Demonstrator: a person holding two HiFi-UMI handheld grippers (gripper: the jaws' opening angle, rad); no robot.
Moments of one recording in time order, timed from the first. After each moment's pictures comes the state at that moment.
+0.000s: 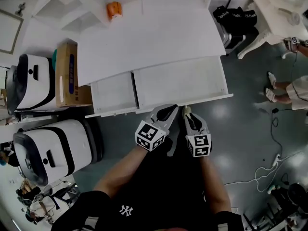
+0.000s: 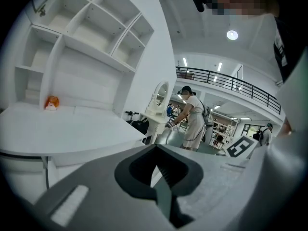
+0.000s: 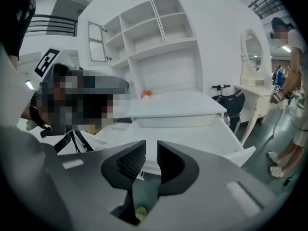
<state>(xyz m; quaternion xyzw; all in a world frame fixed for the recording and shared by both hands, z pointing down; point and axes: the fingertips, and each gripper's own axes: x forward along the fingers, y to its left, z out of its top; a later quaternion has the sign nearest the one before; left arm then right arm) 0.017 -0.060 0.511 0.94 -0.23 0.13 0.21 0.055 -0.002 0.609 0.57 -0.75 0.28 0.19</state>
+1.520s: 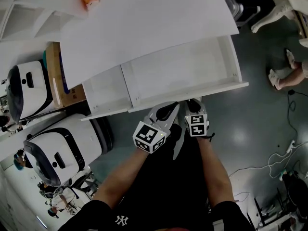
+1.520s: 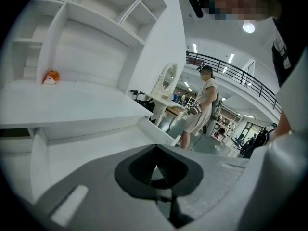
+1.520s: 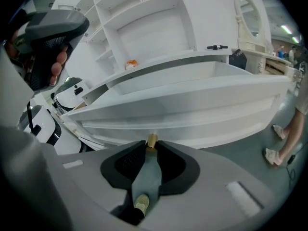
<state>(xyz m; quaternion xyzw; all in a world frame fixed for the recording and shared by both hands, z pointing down) 0.045 -0.081 0.621 0.91 -0.23 0.20 0.27 0.070 -0.044 0.809 0.55 -0.70 0.39 0.23</state>
